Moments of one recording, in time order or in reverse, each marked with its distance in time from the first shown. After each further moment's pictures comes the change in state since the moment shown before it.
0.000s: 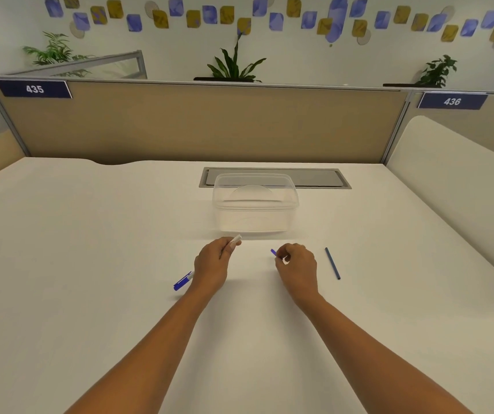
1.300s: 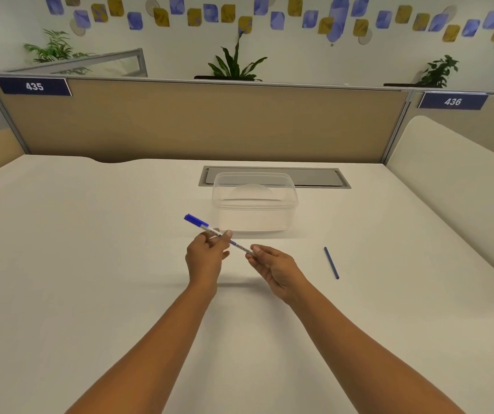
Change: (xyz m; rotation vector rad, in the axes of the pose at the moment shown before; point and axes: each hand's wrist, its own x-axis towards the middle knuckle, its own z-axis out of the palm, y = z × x) left_hand 0.003 0.013 0.000 -0.575 0.269 -0.292; right_hand -0.007 -0.032 0.005 1.234 -0.359 0.515
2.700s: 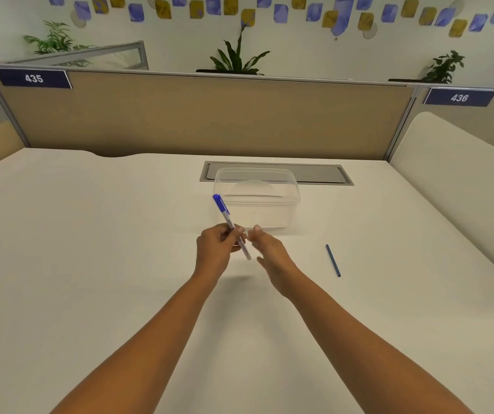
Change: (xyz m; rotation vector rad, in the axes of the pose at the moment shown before) left_hand 0.005 0.003 0.008 0.220 -0.196 0.176; right_hand -0.003 -0.008 0.022 -0.551 -0.020 -0.037
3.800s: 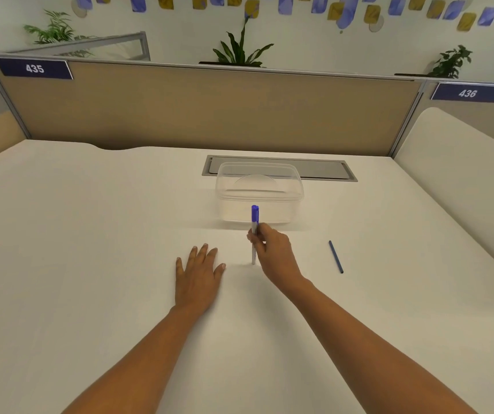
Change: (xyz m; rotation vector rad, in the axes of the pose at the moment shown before) left_hand -0.012 -0.085 -0.032 1.056 -0.121 0.086; right_hand 0.003 0.009 -0.001 -0.659 0.195 -0.572
